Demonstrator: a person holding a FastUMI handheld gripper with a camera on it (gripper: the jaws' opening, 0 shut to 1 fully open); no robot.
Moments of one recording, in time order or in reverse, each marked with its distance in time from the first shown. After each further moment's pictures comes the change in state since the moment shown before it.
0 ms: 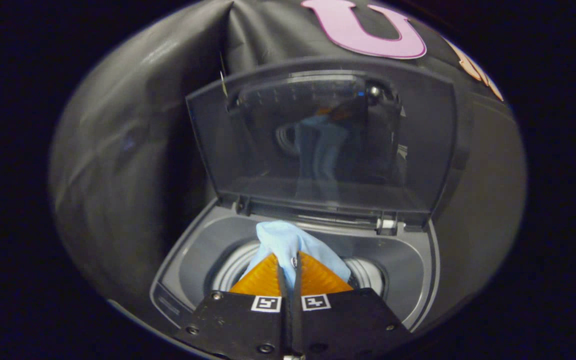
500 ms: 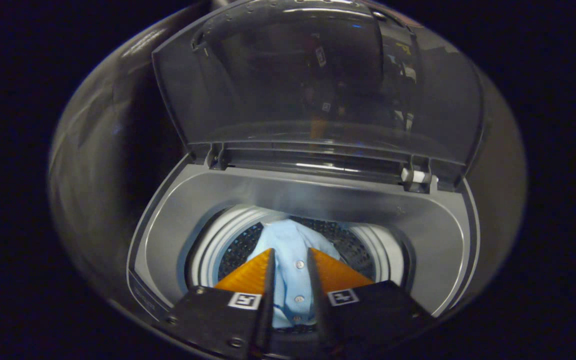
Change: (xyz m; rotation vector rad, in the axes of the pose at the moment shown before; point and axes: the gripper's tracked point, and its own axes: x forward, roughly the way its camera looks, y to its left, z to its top) arm 0.017 -0.012 -0.032 0.029 0.169 -0.024
